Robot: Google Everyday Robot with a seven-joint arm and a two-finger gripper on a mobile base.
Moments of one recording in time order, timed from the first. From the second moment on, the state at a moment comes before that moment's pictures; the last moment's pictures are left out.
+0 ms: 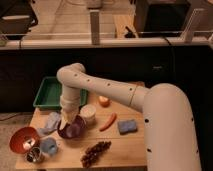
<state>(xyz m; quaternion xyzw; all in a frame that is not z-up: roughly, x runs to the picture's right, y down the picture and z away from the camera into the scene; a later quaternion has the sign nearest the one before) -0.194 0.156 0.716 -0.10 -0.49 -0.80 0.32</state>
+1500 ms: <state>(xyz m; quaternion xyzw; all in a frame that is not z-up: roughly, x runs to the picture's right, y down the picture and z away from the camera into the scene) -0.153 0.140 0.689 -0.08 -0.48 -0.82 0.31</state>
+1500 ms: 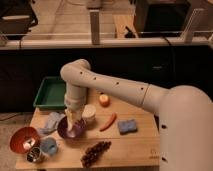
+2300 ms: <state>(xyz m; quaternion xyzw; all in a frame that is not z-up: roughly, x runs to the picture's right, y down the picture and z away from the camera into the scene) -0.155 0.133 0.714 -0.13 -0.45 -0.79 0.39</state>
